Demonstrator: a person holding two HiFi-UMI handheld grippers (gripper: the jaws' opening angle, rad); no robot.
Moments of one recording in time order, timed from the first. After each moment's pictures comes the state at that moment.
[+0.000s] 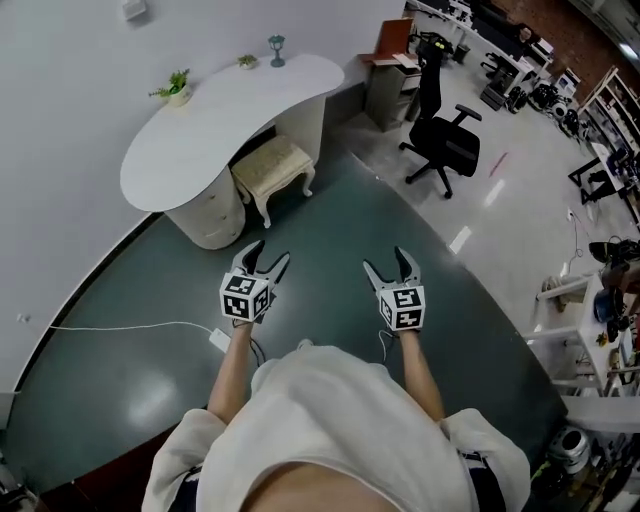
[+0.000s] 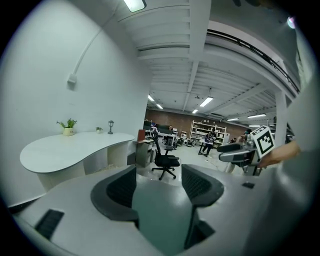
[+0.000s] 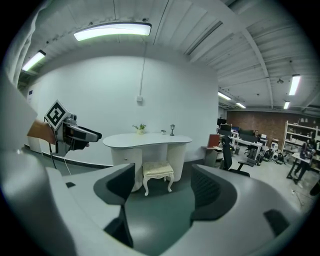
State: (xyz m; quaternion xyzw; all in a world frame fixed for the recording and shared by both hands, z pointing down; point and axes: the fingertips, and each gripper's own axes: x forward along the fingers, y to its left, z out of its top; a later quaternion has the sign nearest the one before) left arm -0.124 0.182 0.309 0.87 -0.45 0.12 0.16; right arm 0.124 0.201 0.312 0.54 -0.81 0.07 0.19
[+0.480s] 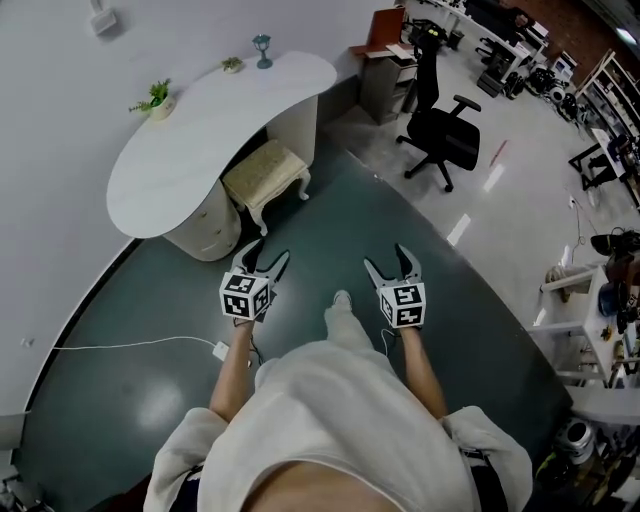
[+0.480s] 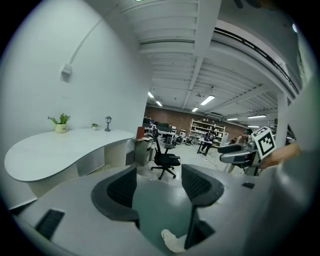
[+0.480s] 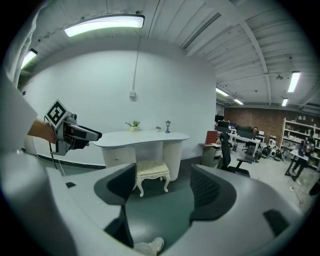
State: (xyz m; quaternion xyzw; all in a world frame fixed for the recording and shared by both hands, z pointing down) left arm -0.109 0.083 0.327 0.87 -0.43 0.13 0.18; right arm 0.140 0.112 0.332 0.55 -0.80 0.09 0.20
